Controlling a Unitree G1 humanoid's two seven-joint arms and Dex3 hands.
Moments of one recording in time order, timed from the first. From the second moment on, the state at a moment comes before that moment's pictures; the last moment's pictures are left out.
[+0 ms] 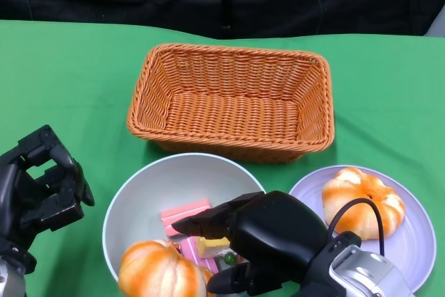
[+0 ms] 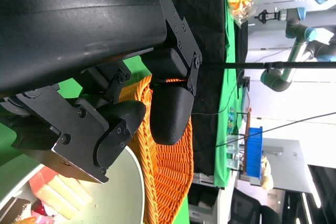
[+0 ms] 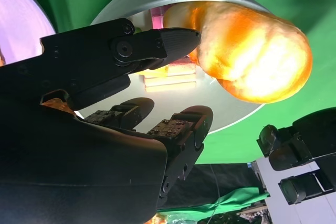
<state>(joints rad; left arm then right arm) -0.11 0.11 0.27 0.31 -0.35 -0.21 -0.38 -0.13 -0.16 0.59 -0.25 -0.86 0.01 0.29</state>
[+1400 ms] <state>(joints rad) -0.06 0.12 0.28 0.14 -0.37 -0.11 -0.35 -0.05 -0.17 0.63 -0.44 -0.94 0.06 0.44</state>
